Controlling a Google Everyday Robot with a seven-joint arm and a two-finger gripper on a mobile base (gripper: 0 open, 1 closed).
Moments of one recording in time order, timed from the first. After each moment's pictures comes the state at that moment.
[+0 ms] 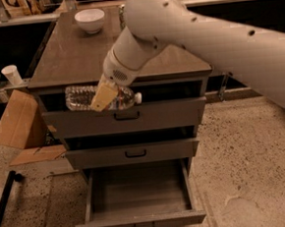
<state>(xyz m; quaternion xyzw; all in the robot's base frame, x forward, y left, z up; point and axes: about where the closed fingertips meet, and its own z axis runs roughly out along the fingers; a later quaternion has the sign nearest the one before) 0.590 0.099 0.853 -0.61 0.72 0.17 0.28</state>
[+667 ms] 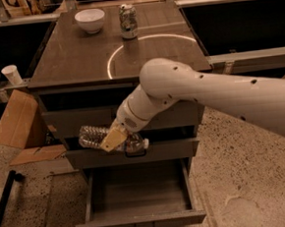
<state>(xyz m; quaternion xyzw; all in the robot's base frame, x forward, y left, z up) 0.539 0.082 0.734 -0.54 0.78 0.23 0.24</state>
